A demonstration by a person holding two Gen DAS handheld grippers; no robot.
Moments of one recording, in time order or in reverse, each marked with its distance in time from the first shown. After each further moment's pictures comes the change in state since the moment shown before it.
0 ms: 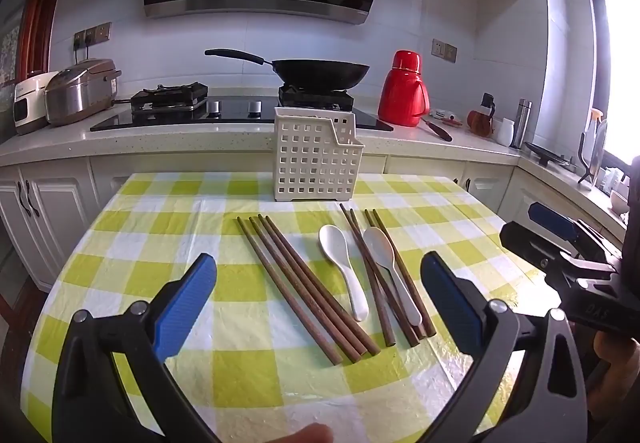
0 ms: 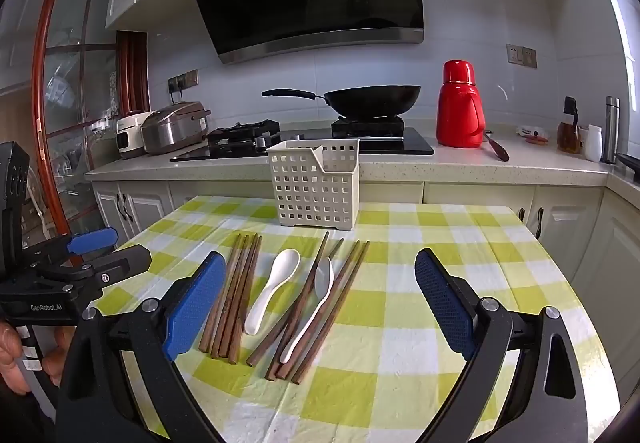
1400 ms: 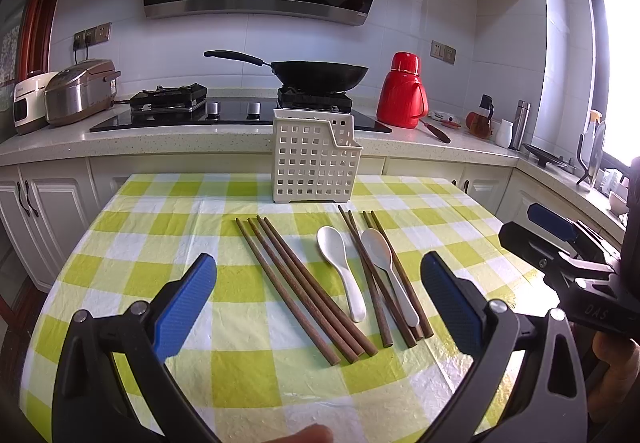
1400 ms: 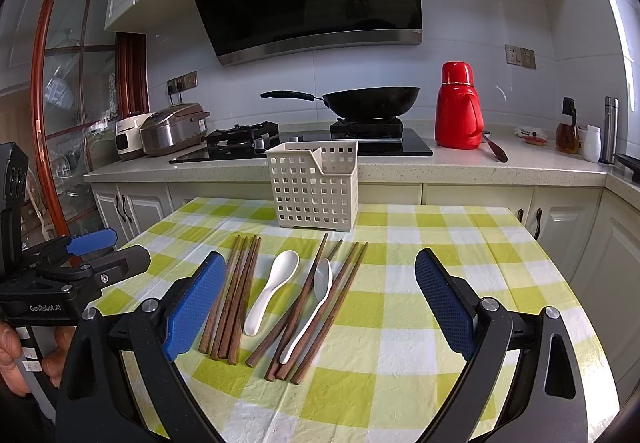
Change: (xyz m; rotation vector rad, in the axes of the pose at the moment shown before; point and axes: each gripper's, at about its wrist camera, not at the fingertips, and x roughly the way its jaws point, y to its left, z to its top) left arm 0.000 0.000 0.001 -0.005 -0.001 -0.002; right arm -0.001 -0.001 0.000 0.003 -0.004 -0.005
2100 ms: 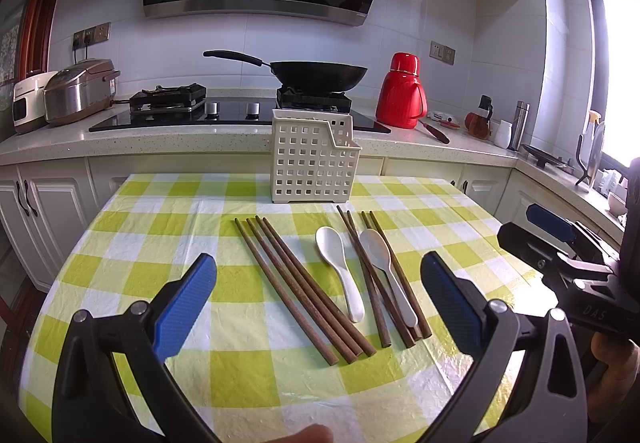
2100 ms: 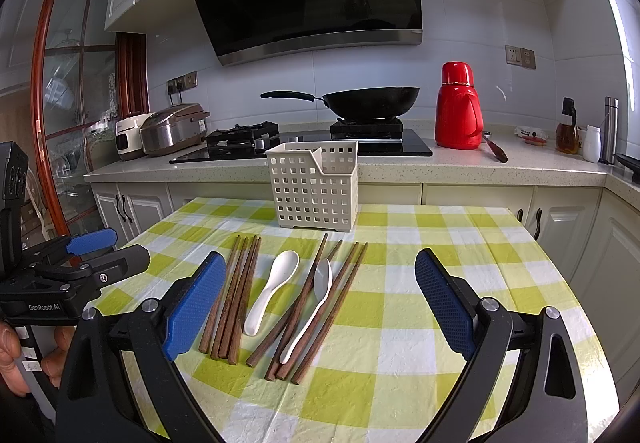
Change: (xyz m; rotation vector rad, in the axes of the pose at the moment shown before) left arm 0.000 0.000 0.001 0.000 0.000 -0.002; right arm 0.000 -0.001 0.000 0.000 0.001 0.001
